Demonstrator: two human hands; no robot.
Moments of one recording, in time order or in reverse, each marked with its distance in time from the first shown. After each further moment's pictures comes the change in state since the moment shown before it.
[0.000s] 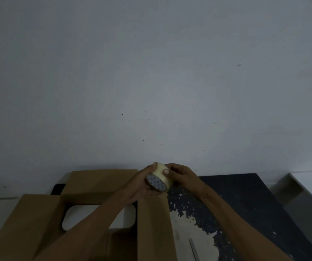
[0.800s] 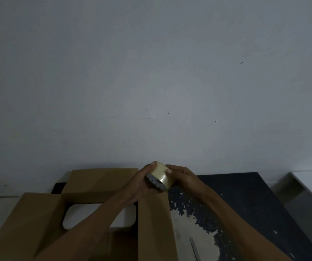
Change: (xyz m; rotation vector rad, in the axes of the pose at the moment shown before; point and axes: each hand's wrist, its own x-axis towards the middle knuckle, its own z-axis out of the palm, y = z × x) left_hand 0.000 -0.003 -0.002 -0.066 -0.081 0.057; right_hand -0.004 0.001 0.005 0.129 -0.054 0.040
